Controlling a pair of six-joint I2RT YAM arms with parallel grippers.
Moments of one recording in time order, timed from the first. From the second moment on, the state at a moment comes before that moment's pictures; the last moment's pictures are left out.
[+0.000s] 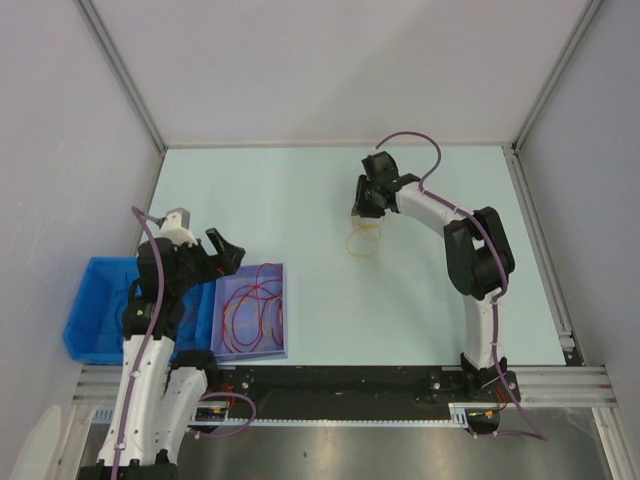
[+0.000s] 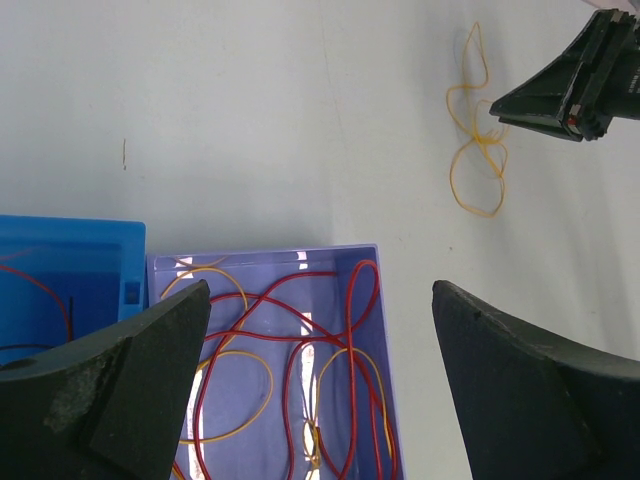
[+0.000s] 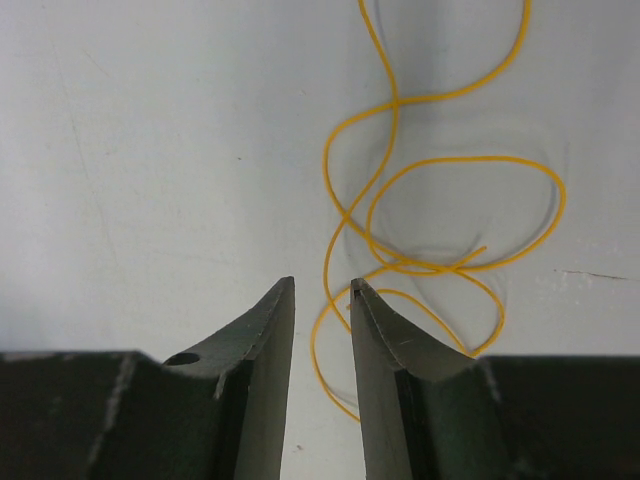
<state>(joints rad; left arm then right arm) 0.01 0.60 0.68 -0.54 0.27 -0.37 0.47 2.06 1.59 -0.41 -0.04 0.57</state>
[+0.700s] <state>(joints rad) 0.03 0.60 0.68 -0.53 0.27 -0.36 0.47 2.14 1.62 -0.45 0.02 0.56</state>
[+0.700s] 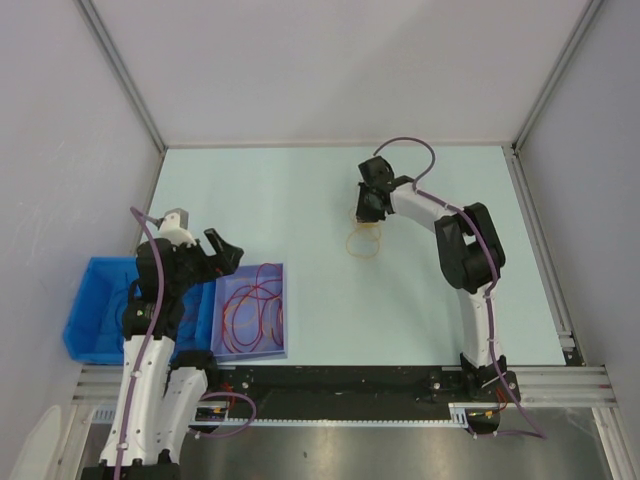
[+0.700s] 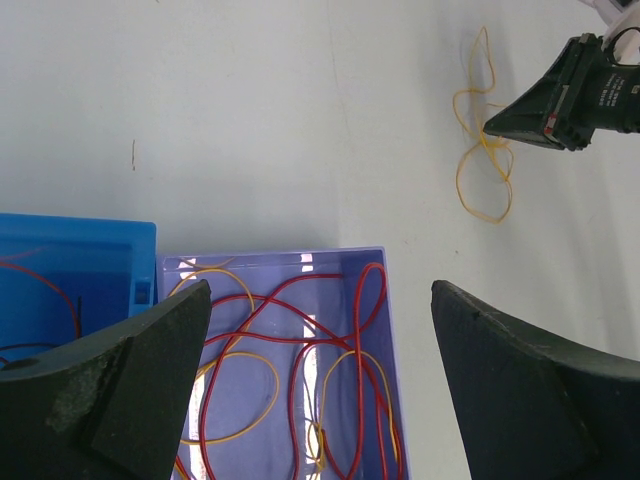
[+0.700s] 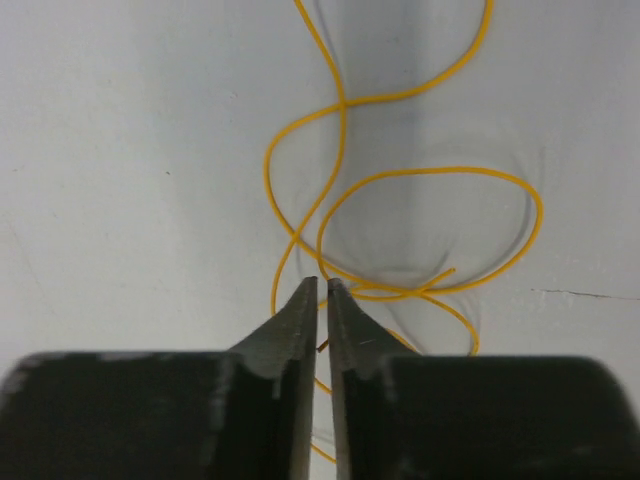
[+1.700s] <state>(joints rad) 0.07 0.59 0.67 -0.52 0.30 -0.36 0.79 1.25 1.71 0.01 0.17 0.33</state>
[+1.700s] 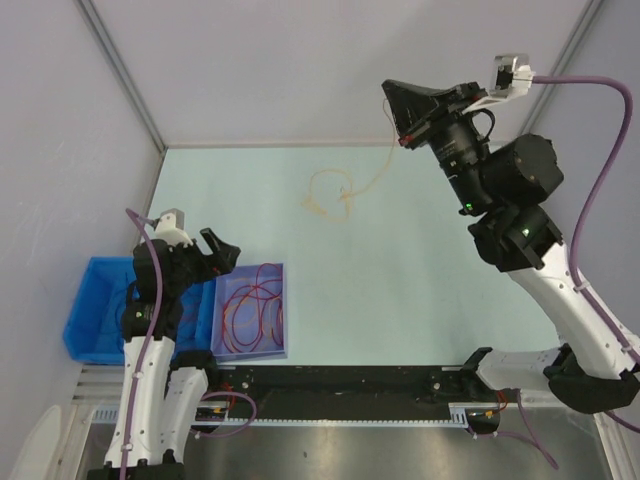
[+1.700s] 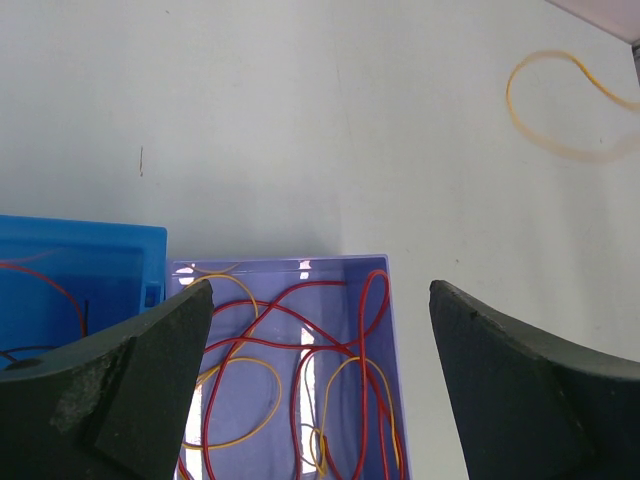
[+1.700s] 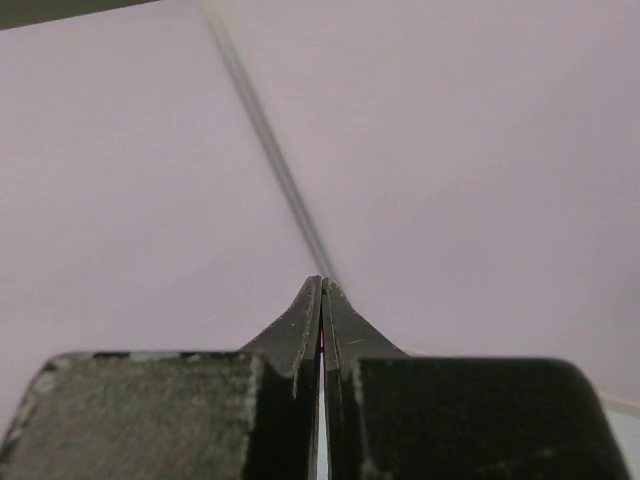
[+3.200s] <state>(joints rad) -1.06 1.27 0.79 -0.22 -0.02 -0.38 0.65 1.06 1.37 -0.46 0.40 0.40</state>
